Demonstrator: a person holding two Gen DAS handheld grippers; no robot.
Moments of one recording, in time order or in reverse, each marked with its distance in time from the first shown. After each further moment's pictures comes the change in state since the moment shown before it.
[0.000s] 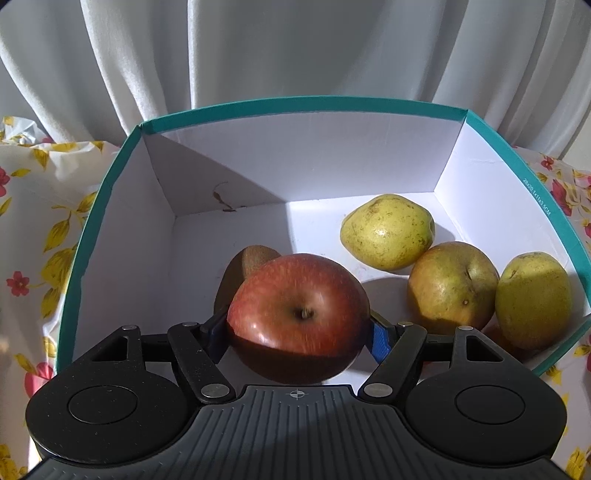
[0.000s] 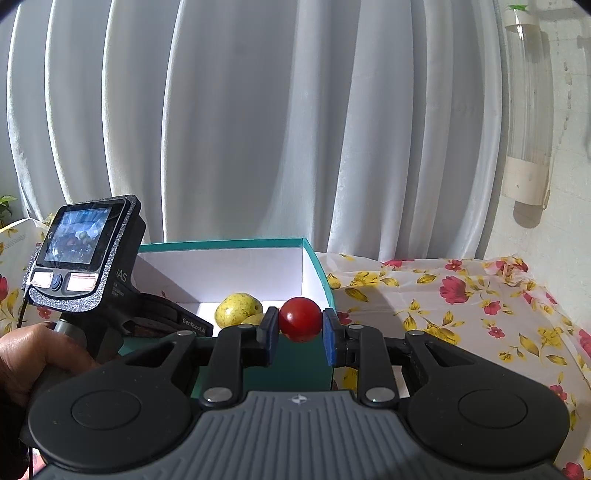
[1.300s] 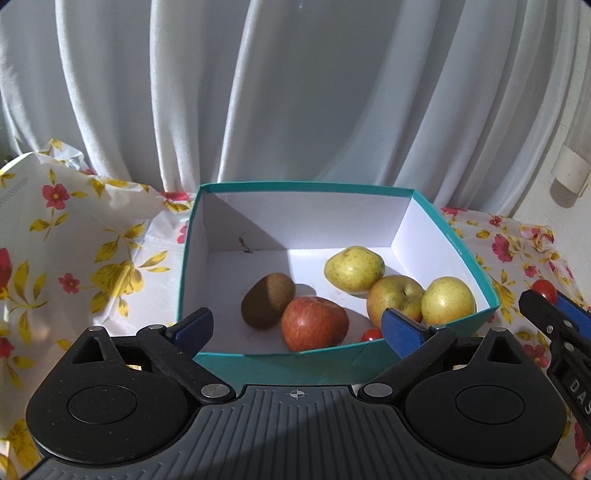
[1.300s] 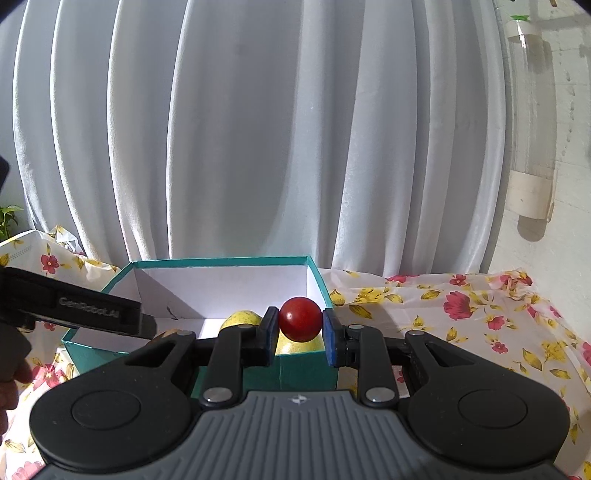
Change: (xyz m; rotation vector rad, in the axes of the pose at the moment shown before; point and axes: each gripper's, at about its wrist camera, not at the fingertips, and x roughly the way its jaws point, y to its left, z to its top) left arm -0.126 0.029 -0.039 -0.060 -0.222 -0.085; right arm 0.008 -0.003 0.010 -0.002 -0.038 0.024
